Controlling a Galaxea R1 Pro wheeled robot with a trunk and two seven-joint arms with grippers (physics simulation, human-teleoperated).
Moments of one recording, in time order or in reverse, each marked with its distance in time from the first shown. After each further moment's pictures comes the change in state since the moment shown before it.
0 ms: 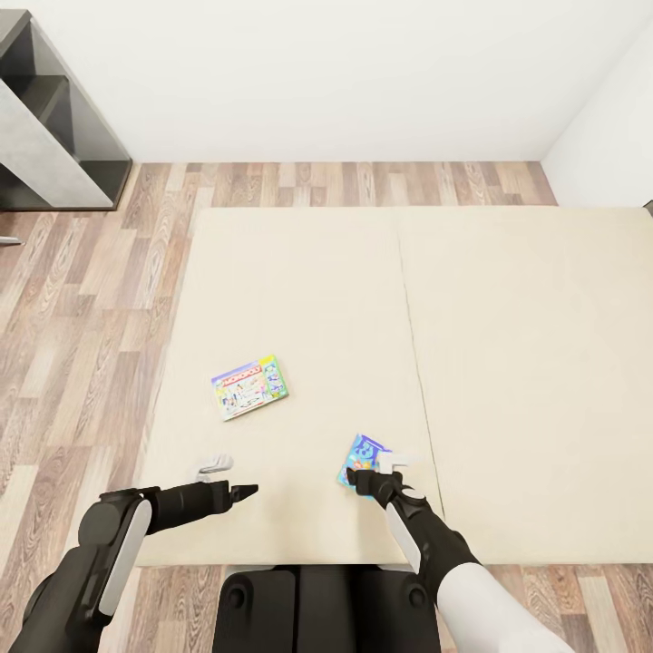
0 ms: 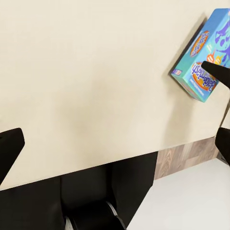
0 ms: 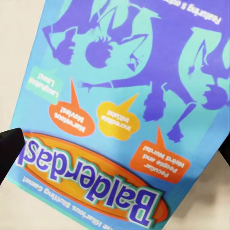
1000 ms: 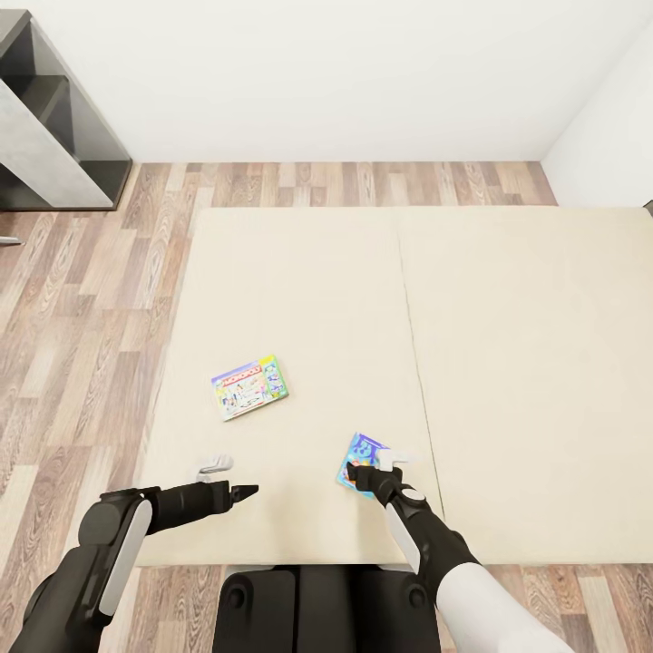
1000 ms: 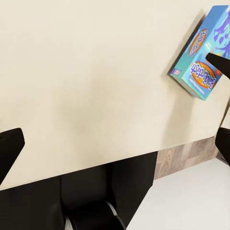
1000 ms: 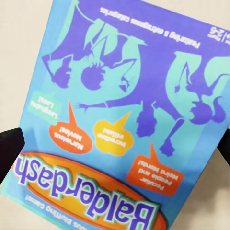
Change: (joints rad) left arm 0.000 -0.001 0.000 0.001 0.000 0.000 0.000; right arm 0.000 0.002 0.001 0.002 0.002 -0.061 0.000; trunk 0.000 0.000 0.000
